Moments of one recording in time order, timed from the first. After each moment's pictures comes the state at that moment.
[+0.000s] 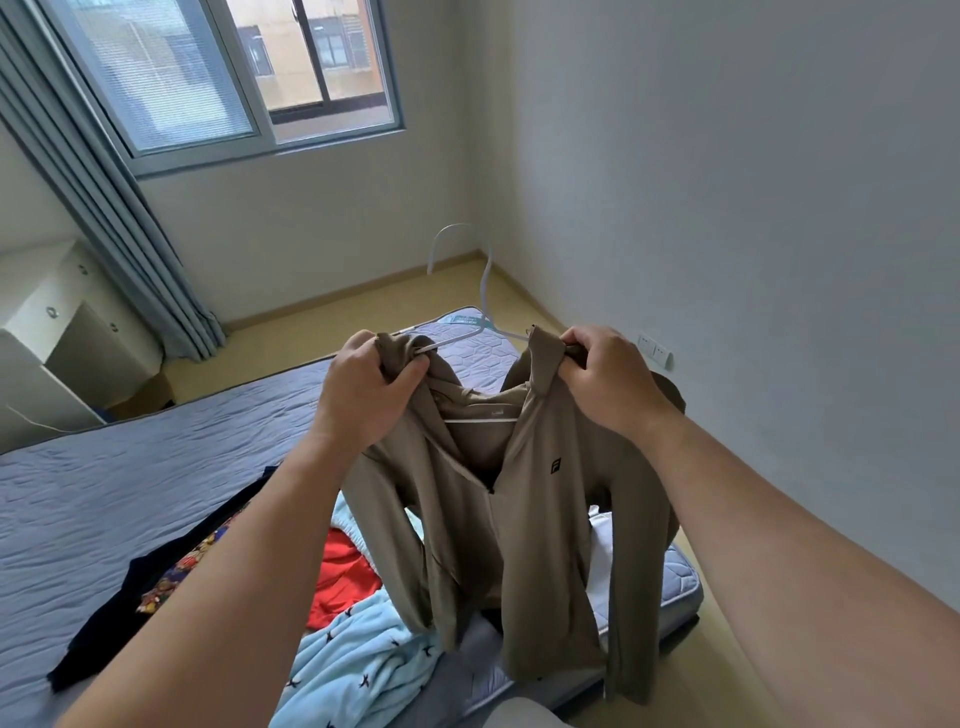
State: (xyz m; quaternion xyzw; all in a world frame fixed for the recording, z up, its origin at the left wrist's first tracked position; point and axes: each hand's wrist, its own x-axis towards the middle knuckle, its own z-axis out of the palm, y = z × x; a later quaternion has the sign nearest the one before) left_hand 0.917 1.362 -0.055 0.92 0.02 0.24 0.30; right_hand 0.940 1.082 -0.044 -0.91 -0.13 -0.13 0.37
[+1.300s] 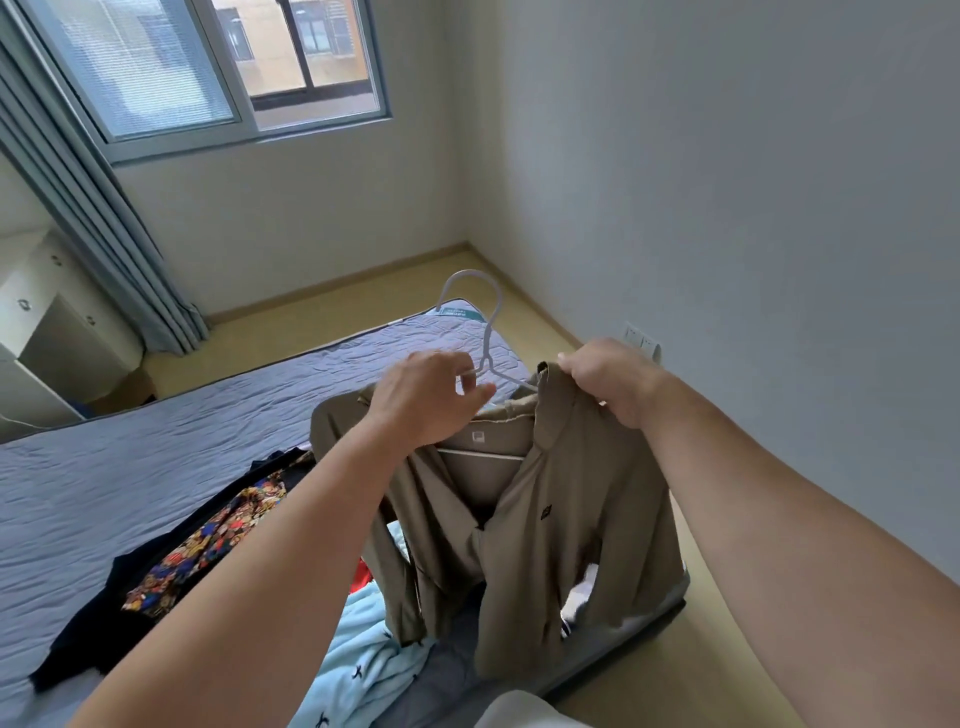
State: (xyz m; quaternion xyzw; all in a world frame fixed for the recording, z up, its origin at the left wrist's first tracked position) left_hand 0.923 1.304 -0.063 0.98 -0.06 0.12 0.12; right_hand 0.950 1.084 -0.040 -0.87 0.06 0.15 0.47
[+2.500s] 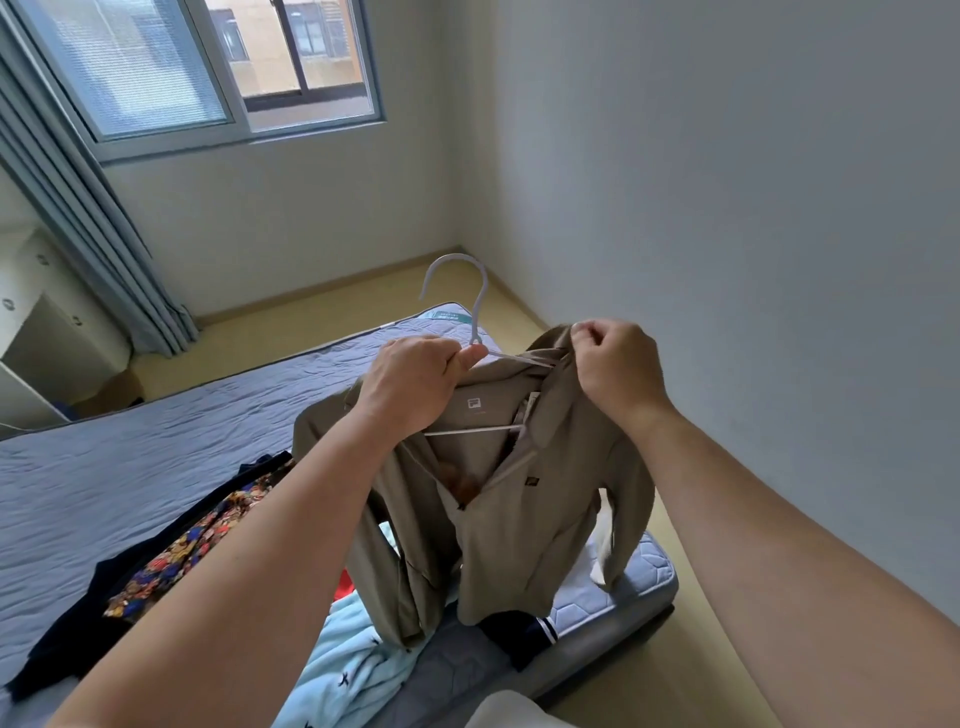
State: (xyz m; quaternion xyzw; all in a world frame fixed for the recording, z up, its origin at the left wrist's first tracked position) left_hand 0.935 1.302 -0.048 0.97 -0.12 0.17 0.14; right_hand 0.935 1.069 -0.038 -0.89 0.00 -0.14 0.44
